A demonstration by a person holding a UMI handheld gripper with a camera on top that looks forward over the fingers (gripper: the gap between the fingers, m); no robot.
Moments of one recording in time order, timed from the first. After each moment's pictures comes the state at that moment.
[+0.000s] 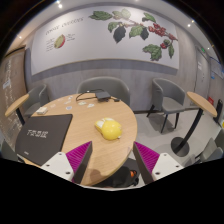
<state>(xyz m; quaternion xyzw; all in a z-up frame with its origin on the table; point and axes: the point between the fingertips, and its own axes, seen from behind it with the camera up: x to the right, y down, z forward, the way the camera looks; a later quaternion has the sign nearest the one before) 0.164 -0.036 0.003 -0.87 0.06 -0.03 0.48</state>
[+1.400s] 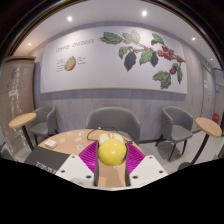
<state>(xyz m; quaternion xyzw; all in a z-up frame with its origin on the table) 0.127 0.063 0.126 -0.80 0.02 -0.02 0.60</state>
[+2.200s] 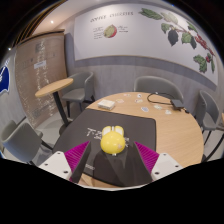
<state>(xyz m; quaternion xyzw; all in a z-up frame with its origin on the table) -0.106 -0.008 0.006 -0.88 -0.13 0.09 0.45</state>
